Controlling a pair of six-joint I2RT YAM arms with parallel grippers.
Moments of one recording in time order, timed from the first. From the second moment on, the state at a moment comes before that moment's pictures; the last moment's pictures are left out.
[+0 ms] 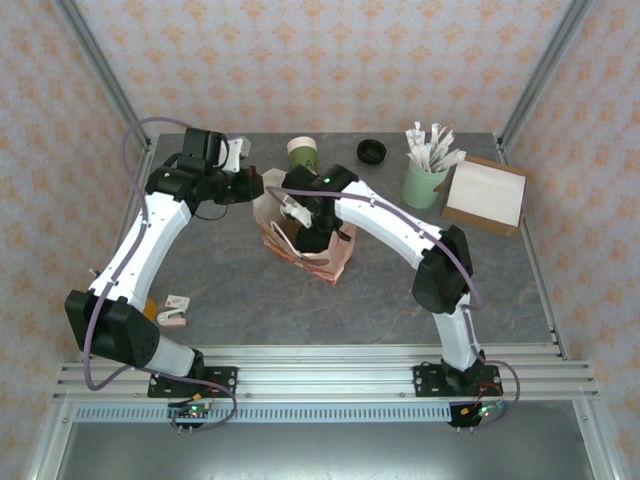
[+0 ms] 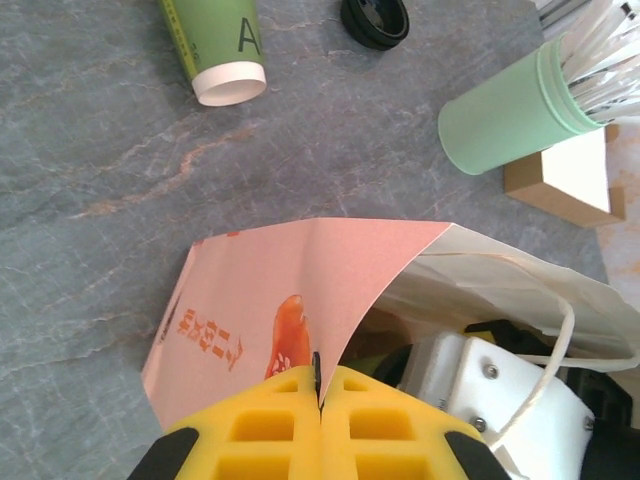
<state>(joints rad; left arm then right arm) -0.17 1.46 1.47 -0.83 0.40 -0.36 0.83 2.06 2.03 -1.40 0.02 -0.07</state>
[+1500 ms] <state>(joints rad) -0.24 1.50 1.52 -0.79 0.34 -0.51 0.83 2.30 2.48 -1.54 -0.08 0.46</state>
